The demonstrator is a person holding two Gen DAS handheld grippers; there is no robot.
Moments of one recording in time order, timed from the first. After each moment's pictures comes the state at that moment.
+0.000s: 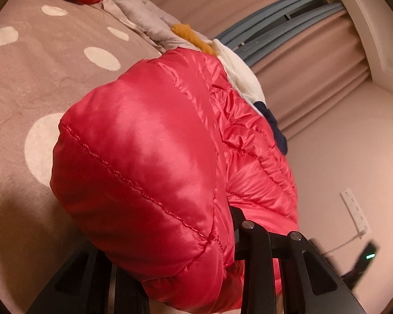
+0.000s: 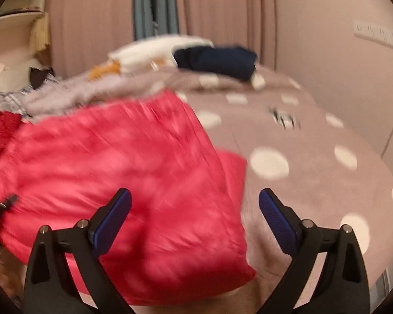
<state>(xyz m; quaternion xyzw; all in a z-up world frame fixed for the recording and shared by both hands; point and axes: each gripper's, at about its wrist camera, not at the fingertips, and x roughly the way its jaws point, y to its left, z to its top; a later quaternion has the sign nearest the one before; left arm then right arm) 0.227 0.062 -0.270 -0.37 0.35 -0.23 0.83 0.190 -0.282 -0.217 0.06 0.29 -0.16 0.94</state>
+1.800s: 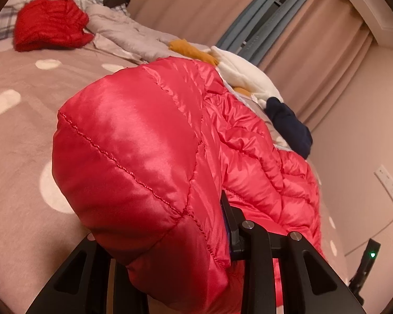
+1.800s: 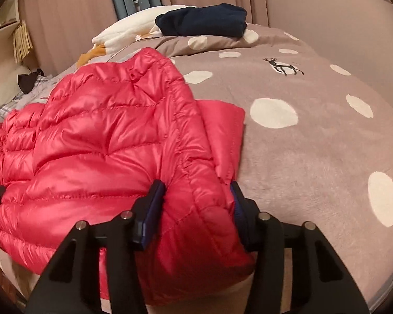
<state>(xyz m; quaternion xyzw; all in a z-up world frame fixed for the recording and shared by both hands) 0.232 0.040 -0.231 -0.25 0.33 -0.16 0.90 0.199 -0.310 -0.274 0.14 0.36 -0.16 0.91</state>
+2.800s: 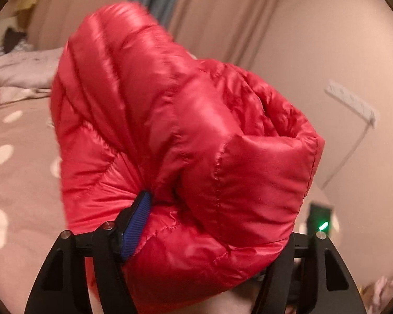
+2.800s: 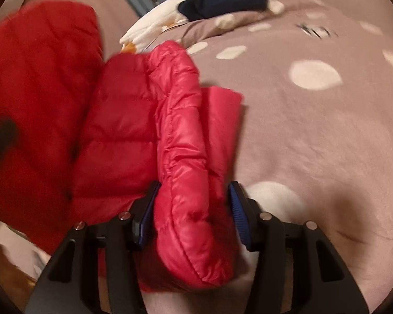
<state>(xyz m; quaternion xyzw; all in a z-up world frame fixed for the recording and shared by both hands) 0.193 -0.123 -0.170 -0.07 0.33 -0.35 0.87 0.190 -0.339 -0.293 0.28 0.36 -0.03 0.89</state>
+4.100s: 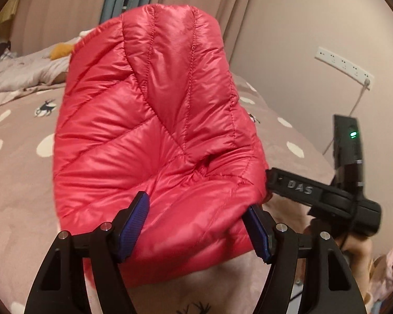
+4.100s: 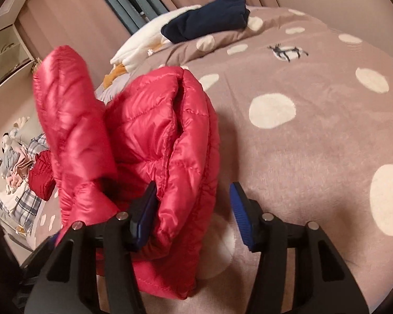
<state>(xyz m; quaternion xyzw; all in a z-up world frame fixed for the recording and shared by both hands) 0.147 -0.148 -0.215 -0.01 0.35 -0.35 0.87 0.175 -0.377 -0.263 0.28 0.35 -0.06 0.89</state>
